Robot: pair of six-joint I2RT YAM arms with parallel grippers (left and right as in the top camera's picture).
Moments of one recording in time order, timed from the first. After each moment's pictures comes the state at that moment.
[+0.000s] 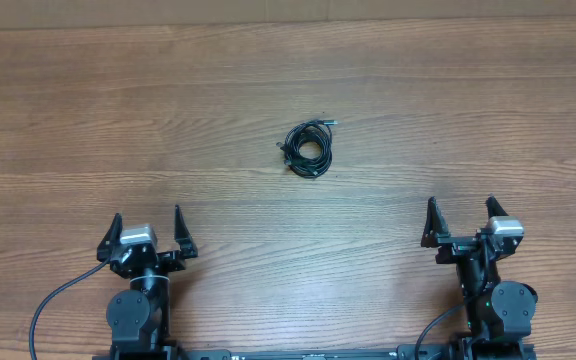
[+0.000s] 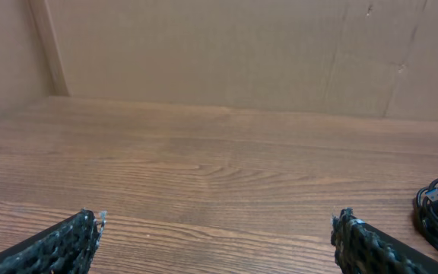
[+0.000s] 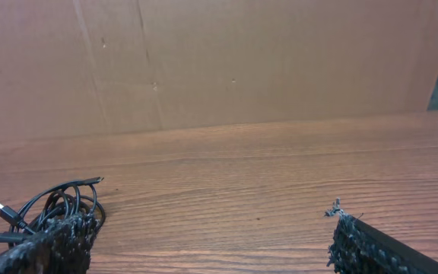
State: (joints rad) left arm 0.01 0.01 0.01 -0.07 -0.12 -0.04; right arm 0.00 0.01 0.02 -0.04 -0.04 0.09
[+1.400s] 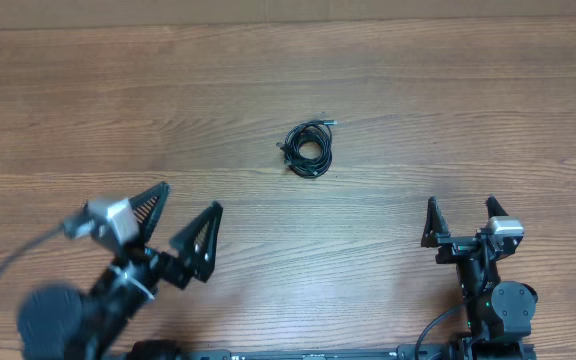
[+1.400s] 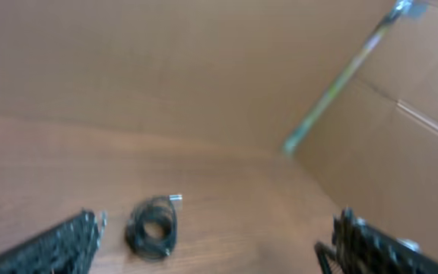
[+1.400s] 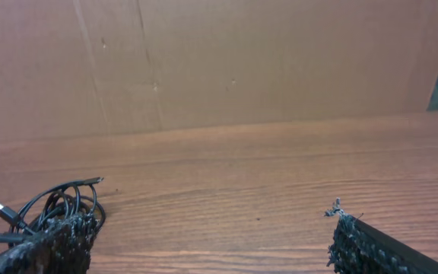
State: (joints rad) left arm 0.01 0.47 0.87 -0.52 0.55 -0.44; right arm 0.00 0.01 0.02 -0.03 -0.04 0.09
